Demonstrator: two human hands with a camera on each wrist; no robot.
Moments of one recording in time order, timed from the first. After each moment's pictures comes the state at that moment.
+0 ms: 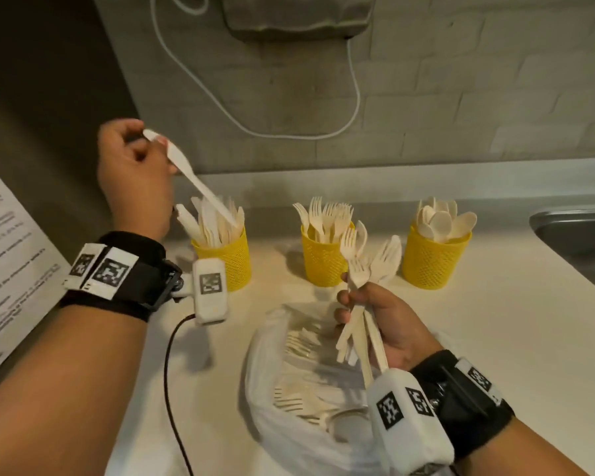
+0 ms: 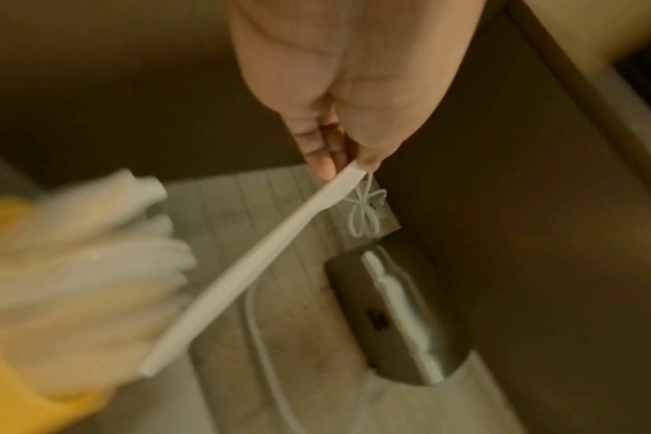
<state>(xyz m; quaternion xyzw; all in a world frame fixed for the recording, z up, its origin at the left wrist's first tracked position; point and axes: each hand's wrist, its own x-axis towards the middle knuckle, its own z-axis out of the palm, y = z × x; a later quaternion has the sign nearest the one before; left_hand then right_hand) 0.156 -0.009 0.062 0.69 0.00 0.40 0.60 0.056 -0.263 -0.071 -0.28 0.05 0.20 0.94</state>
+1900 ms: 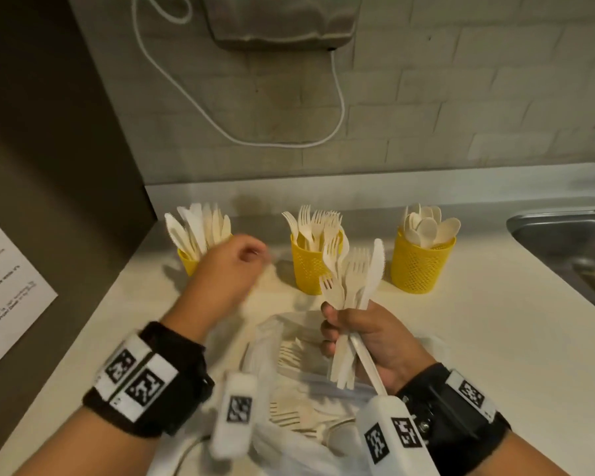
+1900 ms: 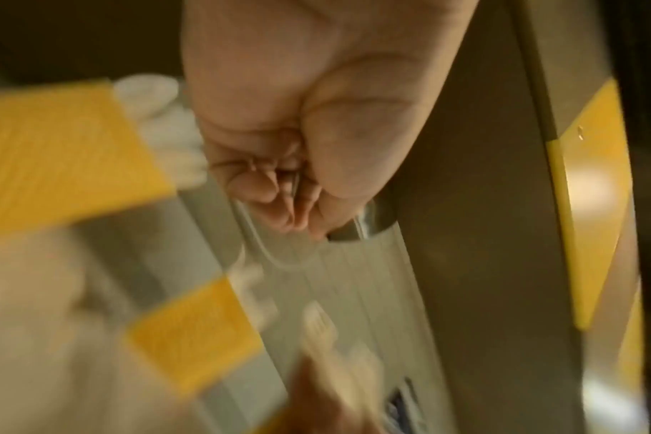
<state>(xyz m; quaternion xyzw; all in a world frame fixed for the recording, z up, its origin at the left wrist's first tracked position) 0.100 -0.068 0.004 0.88 -0.07 0.05 0.47 0.041 -0.251 -0.064 -0.38 -0.01 0.15 0.91</state>
